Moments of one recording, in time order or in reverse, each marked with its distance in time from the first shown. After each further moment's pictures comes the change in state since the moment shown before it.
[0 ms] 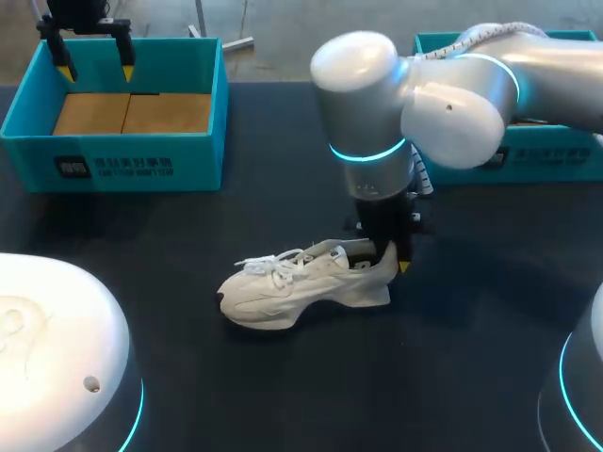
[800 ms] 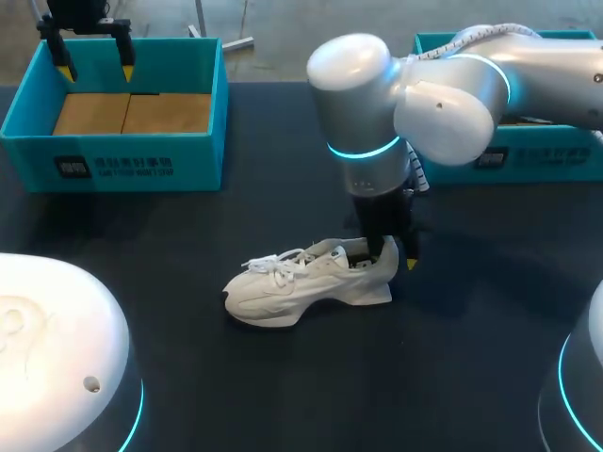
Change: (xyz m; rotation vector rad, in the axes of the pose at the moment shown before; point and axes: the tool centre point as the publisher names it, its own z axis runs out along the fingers) left arm 0.000 0.000 0.000 0.000 0.000 0.000; right arm 0.004 0.011 0.003 0.013 -0.023 0.013
